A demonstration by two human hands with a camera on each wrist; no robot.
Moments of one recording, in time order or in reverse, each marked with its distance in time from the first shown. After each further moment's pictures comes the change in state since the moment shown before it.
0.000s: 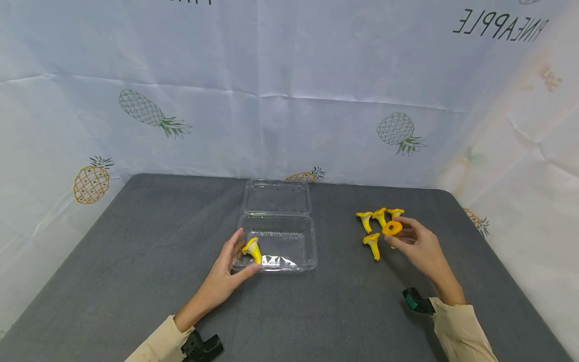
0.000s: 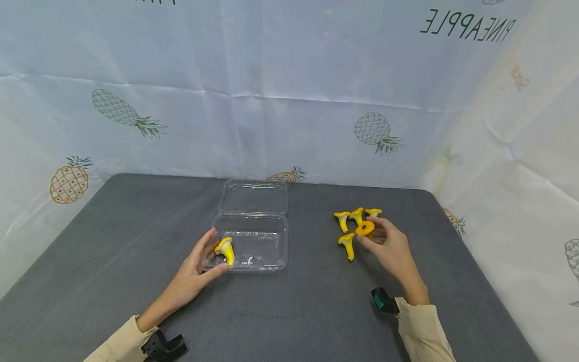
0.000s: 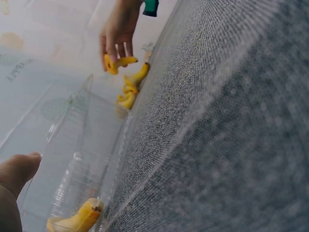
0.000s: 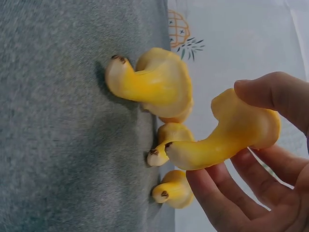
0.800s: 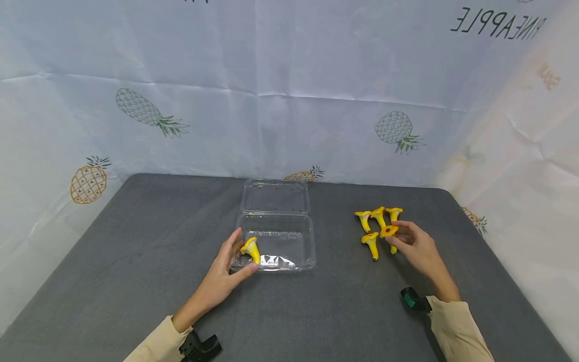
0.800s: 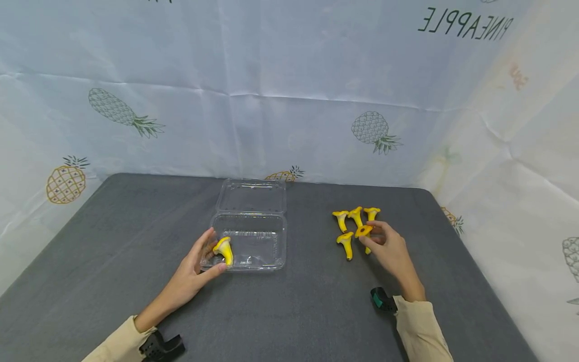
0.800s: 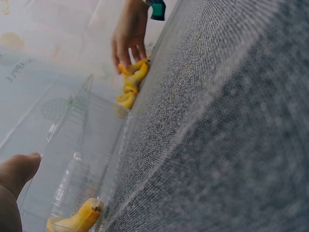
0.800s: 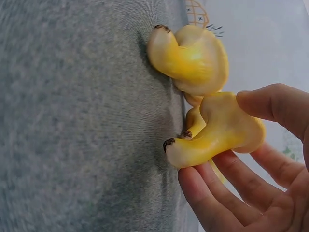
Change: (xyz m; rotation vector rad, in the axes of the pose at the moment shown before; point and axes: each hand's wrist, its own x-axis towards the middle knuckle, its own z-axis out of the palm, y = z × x) left_hand -0.001 0.001 0.000 0.026 0.005 0.000; right_hand 0.002 0.019 0.008 0.017 -0.045 0.062
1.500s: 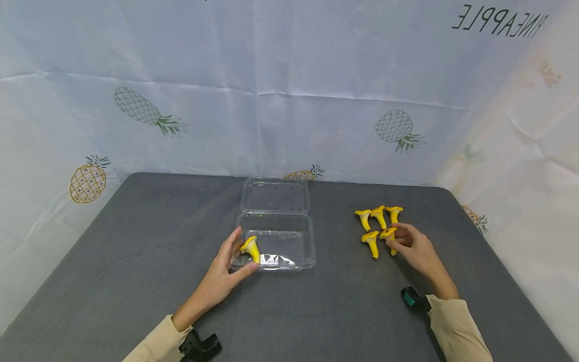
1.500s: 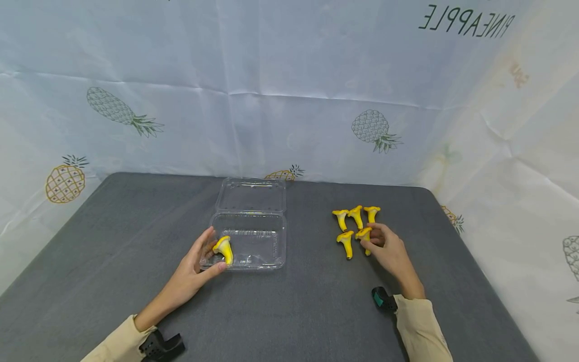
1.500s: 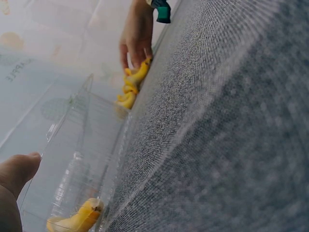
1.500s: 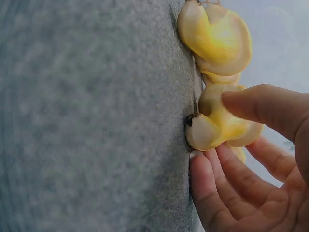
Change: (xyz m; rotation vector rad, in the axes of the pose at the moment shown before) left_hand 0.001 0.000 -0.001 -0.016 -0.008 0.004; right_hand 0.004 0.015 0.005 -0.008 -0.068 0.037
